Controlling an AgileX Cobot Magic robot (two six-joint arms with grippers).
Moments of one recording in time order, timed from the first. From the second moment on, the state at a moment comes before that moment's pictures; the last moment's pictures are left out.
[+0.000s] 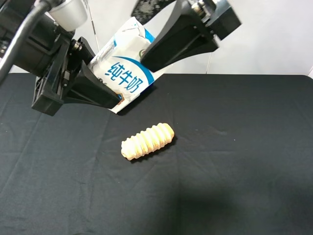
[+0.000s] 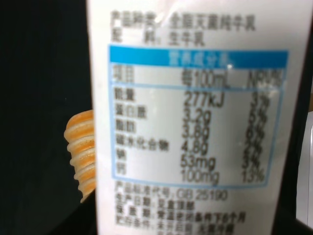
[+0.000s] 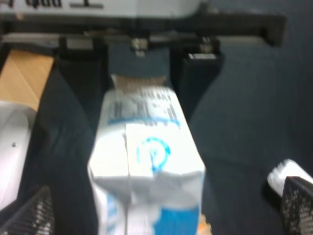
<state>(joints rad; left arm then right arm) -0.54 1.25 -0.98 -0.66 0.77 1.14 0.63 1.52 -1.57 0.66 1.21 -1.19</state>
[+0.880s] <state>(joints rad) -0.54 1.25 -0.98 -0.66 0.77 1.14 0.63 1.37 -1.57 0.22 1.22 -0.60</state>
